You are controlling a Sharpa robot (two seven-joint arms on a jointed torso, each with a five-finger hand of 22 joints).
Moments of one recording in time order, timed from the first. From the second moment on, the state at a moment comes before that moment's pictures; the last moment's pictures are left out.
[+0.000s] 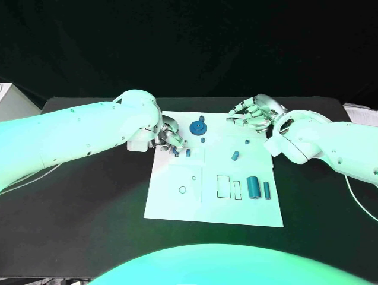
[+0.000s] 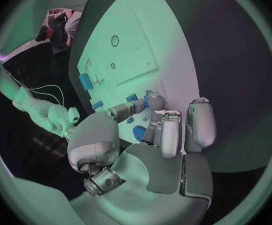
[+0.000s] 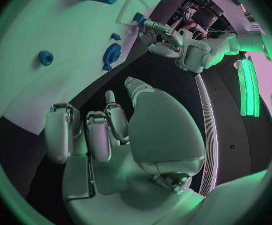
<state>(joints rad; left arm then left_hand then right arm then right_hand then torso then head) 1.33 -0.53 -0.13 1.28 -1.13 0.43 -0.49 0.69 -0.01 0.97 -0.03 0.38 0.78 0.09 0.85 0.95 1.18 -0.02 1.19 0.67 1.46 -0.07 1.56 1.31 0.08 1.37 0.04 1.40 1.31 1.24 -0.79 -0.16 1.40 -0.79 -0.43 0.03 1.33 -0.17 0.30 0.28 0.22 0.87 0.16 0.23 0.35 1.37 0.08 1.35 1.31 1.46 0.00 1.53 1.31 0.05 1.47 0.10 1.34 1.31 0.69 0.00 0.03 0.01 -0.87</state>
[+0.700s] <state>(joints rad) 1.33 -0.53 -0.13 1.28 -1.15 0.43 -0.48 0.70 -0.01 0.97 -0.03 0.40 0.78 0.08 0.85 0.95 1.19 -0.01 1.19 0.68 1.46 -0.07 1.56 1.31 0.08 1.37 0.04 1.40 1.31 1.24 -0.79 -0.16 1.39 -0.79 -0.43 0.03 1.33 -0.17 0.30 0.28 0.22 0.87 0.16 0.23 0.35 1.37 0.08 1.35 1.31 1.46 0.00 1.53 1.31 0.05 1.47 0.10 1.33 1.31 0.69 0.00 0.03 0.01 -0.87</state>
